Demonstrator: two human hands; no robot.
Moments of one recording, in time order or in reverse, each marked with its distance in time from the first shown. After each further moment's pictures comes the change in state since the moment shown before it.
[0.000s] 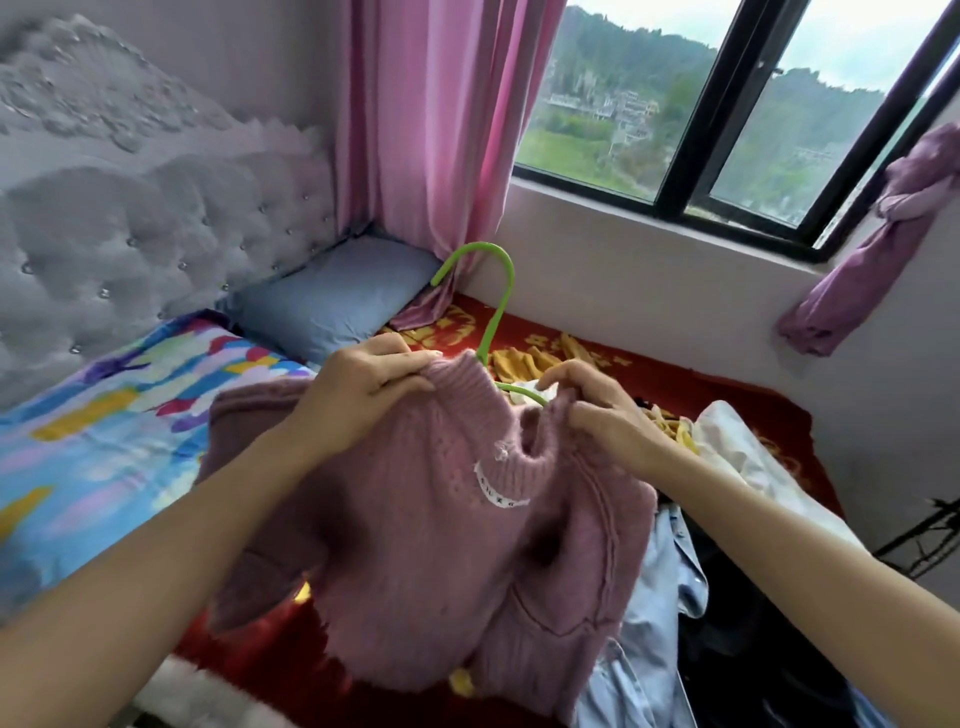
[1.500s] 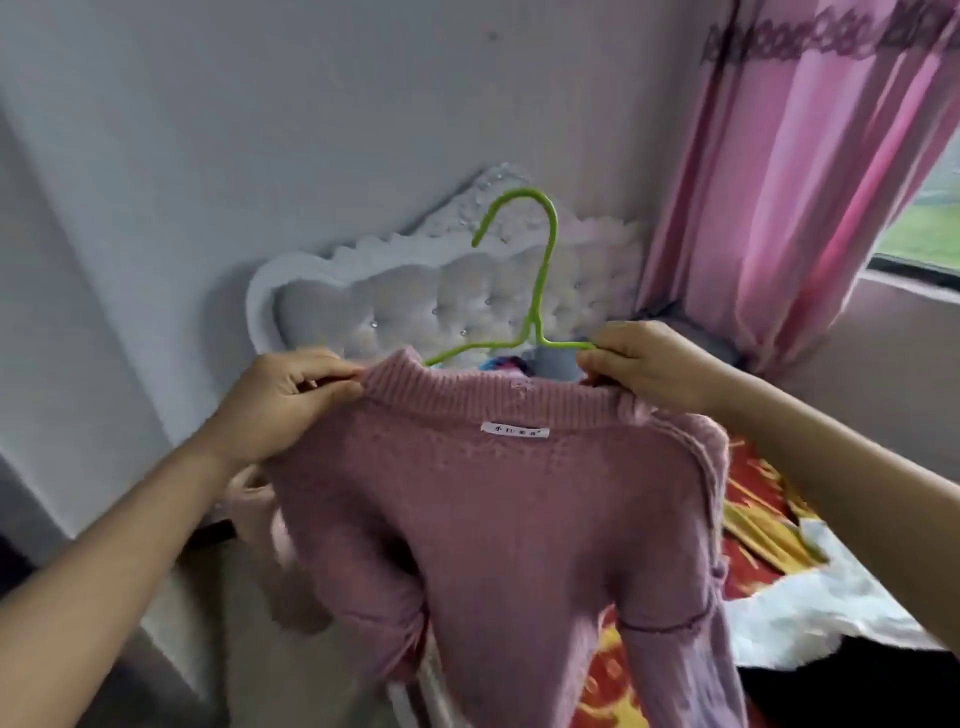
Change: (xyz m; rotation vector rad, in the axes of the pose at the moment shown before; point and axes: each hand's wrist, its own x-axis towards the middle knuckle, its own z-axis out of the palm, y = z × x) left_hand -0.143 0.096 -0.204 0.279 0.355 -0.616; right_hand 0.083 -0.150 0.080 -0.338 -0.460 -0.630
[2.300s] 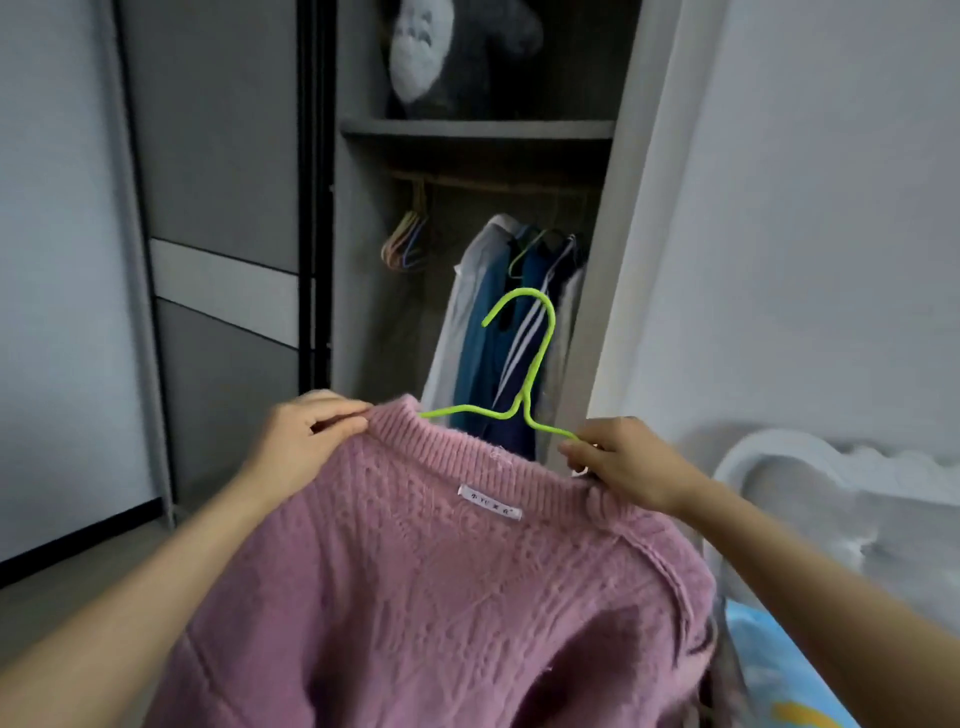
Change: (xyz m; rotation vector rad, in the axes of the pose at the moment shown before) left_hand -0.323 0.013 -0.301 0.667 0.969 -0.475; right_hand 0.105 -0.398 0.180 0.187 -0.337 -0.870
